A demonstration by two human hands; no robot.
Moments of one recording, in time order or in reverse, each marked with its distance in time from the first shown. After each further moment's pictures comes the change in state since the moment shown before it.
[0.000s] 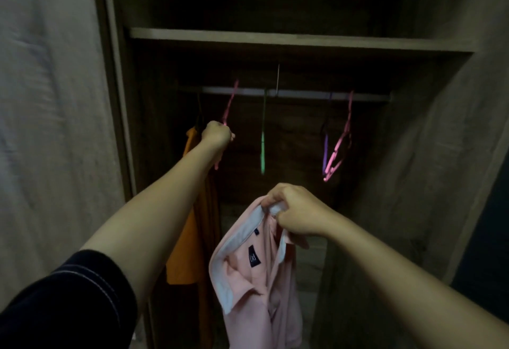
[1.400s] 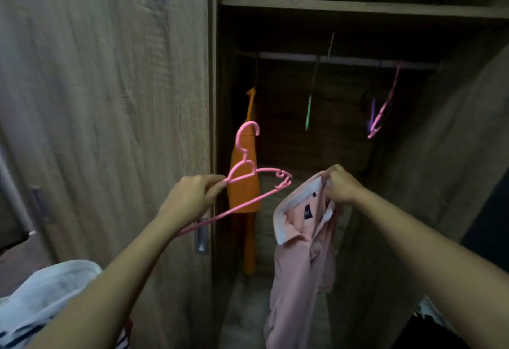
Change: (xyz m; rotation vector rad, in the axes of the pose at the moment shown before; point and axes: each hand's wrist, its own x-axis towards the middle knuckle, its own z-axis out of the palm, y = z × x) left_hand -0.226 -0.135 -0.195 0.723 -0.121 0.431; right_hand -0.021 0.019 0.075 -0.261 -0.008 0.328
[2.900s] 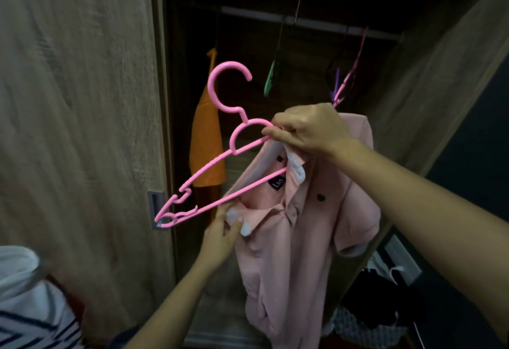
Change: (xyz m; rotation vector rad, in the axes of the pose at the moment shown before) left_hand -0.067 0.041 0.187 -0.829 -0.153 -0.329; right_hand -0.033 -0.023 -0.065 -0.279 0.718 -0.913
